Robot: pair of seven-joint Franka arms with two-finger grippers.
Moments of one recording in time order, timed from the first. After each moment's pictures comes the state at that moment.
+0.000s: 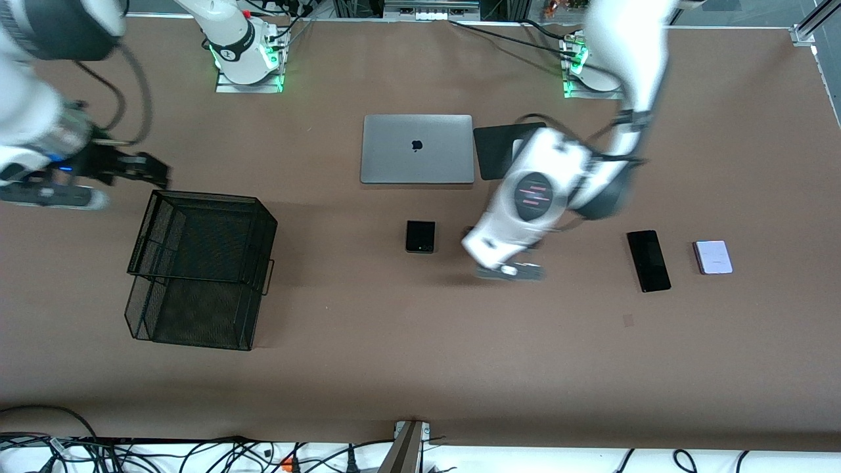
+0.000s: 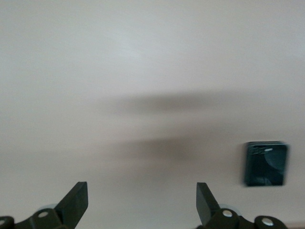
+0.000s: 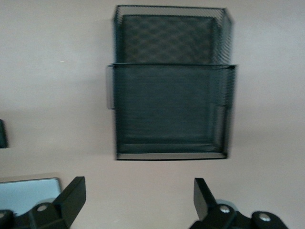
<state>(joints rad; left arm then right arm) -0.45 0.57 0.05 -1.40 -0.10 1.85 -0.30 0.13 0.10 0.08 -1.62 -0.04 1.67 0.31</state>
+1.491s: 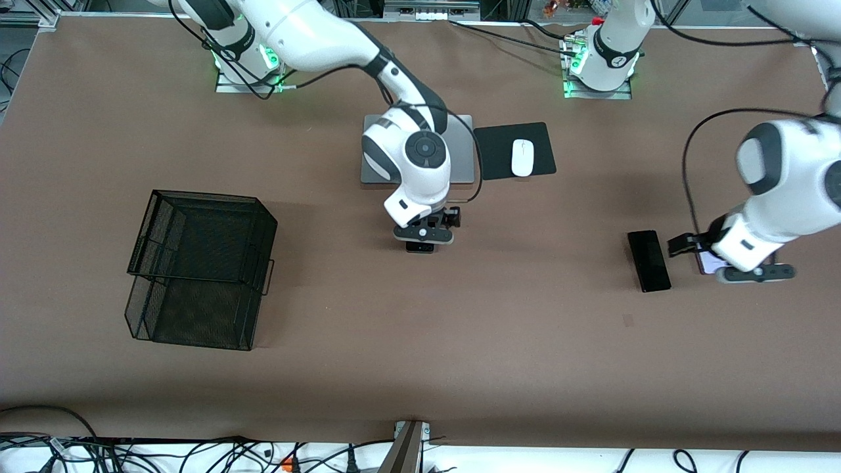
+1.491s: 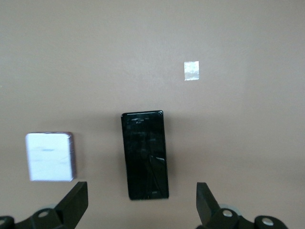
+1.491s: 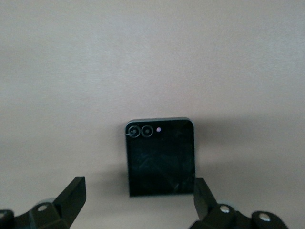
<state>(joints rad) 0.12 0.32 -0.04 -1.93 0.02 2.22 0.00 0.76 0.88 0.06 -1.29 -0.11 2.22 0.96</state>
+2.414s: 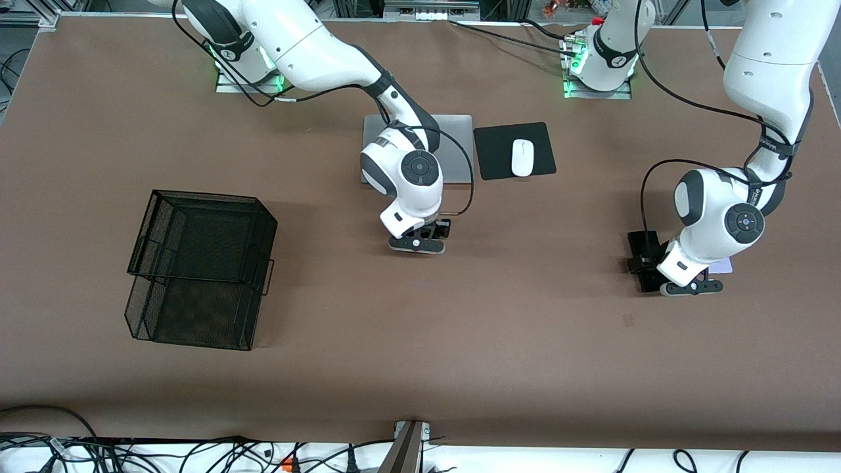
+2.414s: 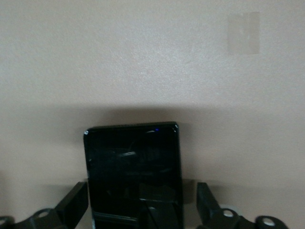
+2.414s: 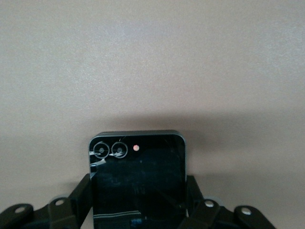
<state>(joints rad) 0.15 0.59 -0.05 -1.98 0.08 2.56 -0.04 0.75 0.93 0.05 -1.32 -0.12 2.28 0.96</state>
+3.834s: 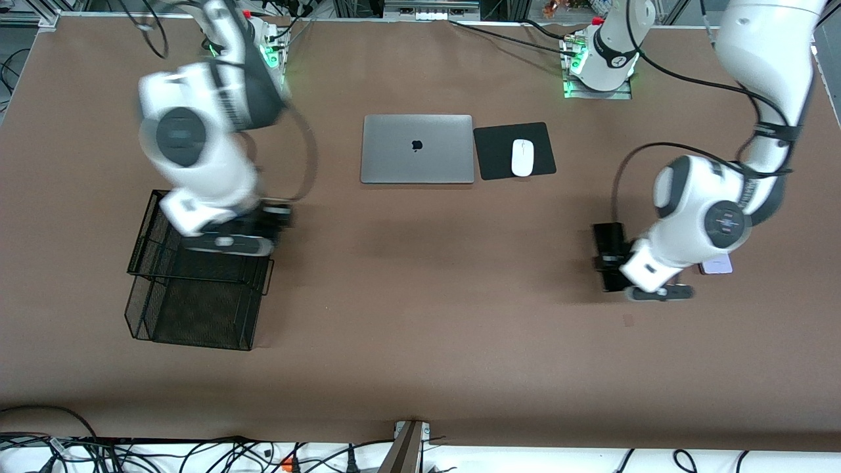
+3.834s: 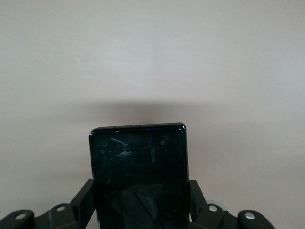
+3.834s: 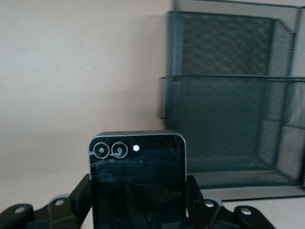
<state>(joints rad) 0.10 0.49 -0.31 -1.79 0.09 2.20 -0.30 0.46 0.27 -0.17 -1.68 -0.05 1.89 0.36</state>
